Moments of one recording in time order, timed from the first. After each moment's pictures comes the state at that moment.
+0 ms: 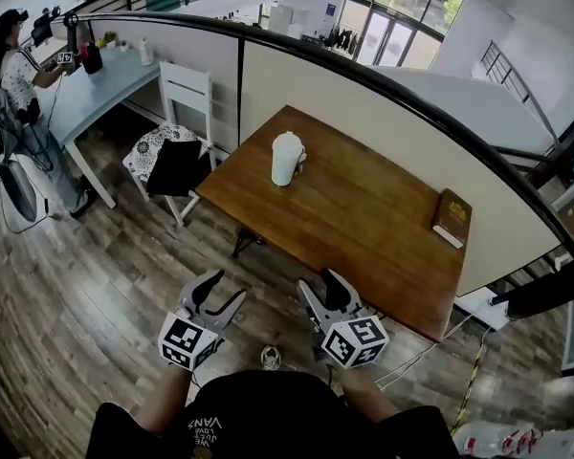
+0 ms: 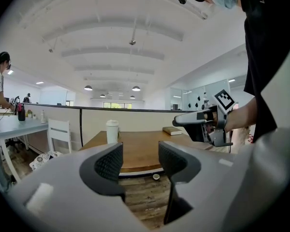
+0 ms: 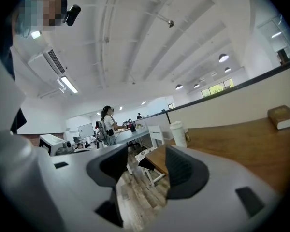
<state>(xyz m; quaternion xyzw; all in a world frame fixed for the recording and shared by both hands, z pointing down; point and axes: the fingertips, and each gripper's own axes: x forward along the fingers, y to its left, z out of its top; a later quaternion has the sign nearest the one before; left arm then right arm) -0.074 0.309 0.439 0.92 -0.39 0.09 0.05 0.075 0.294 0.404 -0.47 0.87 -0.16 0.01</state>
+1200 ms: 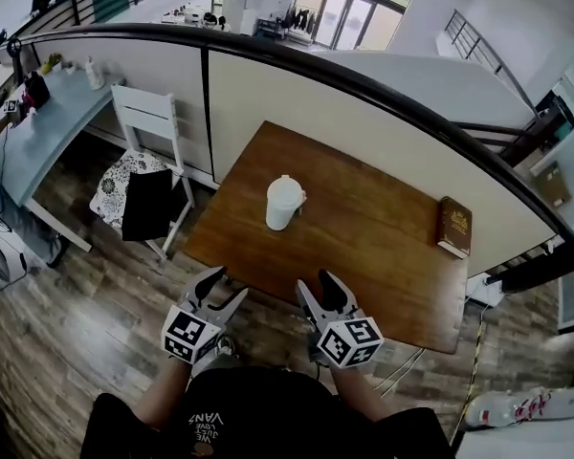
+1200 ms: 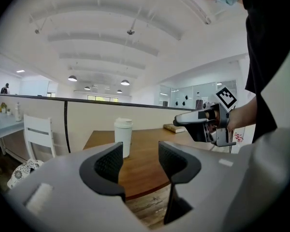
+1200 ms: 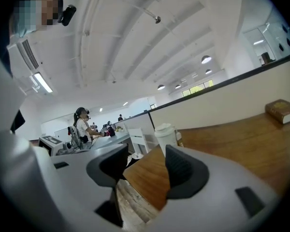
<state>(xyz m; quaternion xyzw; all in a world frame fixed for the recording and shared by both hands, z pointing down) -0.098 0.098 0.462 0.95 -0.29 0.12 0.06 0.045 0.115 0.426 -0.56 0.80 -0.19 0.01</state>
